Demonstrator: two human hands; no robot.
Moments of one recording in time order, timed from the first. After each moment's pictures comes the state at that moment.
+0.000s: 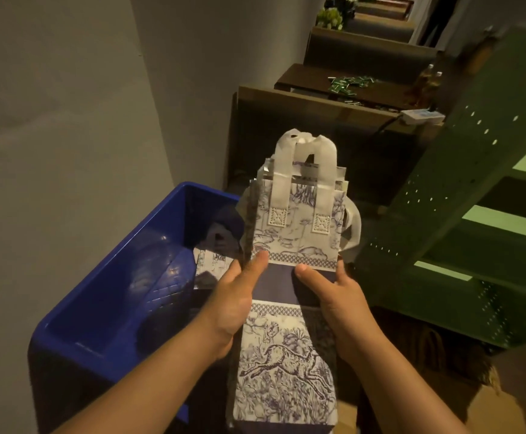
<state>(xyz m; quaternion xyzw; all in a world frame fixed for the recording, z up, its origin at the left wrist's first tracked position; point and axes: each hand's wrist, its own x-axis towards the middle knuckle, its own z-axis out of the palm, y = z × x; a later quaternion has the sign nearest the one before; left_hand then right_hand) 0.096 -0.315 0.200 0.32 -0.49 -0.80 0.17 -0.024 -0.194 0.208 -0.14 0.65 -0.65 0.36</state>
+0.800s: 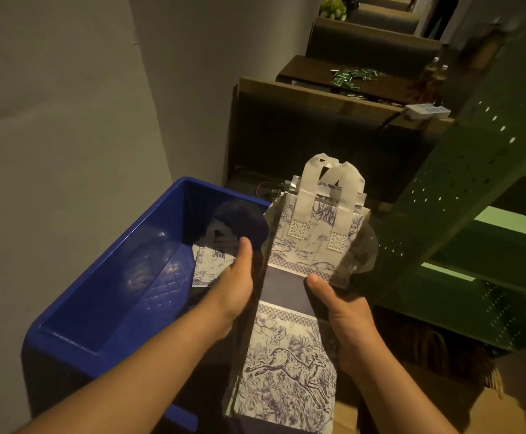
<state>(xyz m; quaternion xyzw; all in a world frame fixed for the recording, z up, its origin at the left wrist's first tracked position) 0.073 -0.337 0.192 0.42 -0.57 -0.70 0.06 -0.027 -0.188 0.191 -0.04 0.63 -0.69 0.36</state>
